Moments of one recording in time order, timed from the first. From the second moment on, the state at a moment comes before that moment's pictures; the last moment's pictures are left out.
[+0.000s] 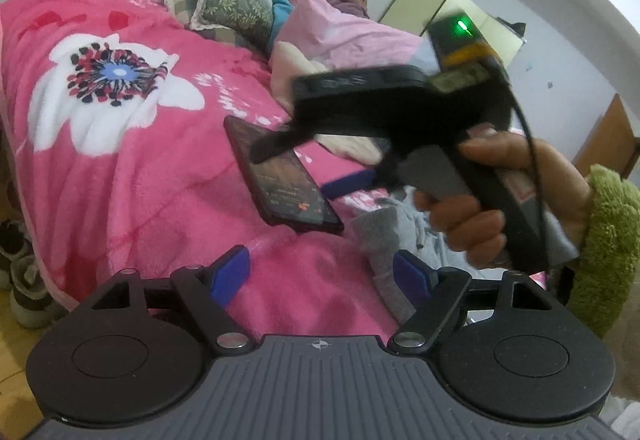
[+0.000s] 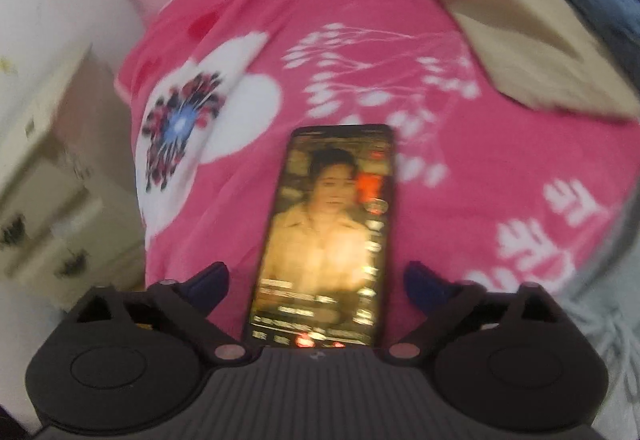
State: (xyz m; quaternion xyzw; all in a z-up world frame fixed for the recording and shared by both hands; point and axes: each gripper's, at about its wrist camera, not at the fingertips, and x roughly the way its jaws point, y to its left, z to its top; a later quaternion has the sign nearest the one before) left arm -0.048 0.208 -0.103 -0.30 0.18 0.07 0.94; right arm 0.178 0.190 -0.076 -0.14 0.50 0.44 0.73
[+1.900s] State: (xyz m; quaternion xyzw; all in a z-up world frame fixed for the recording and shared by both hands) left arm 0.021 0.193 -0.100 -0.33 0.20 0.01 0.92; right arm 0.273 -0.097 0.036 -0.09 0.34 0.32 0.88
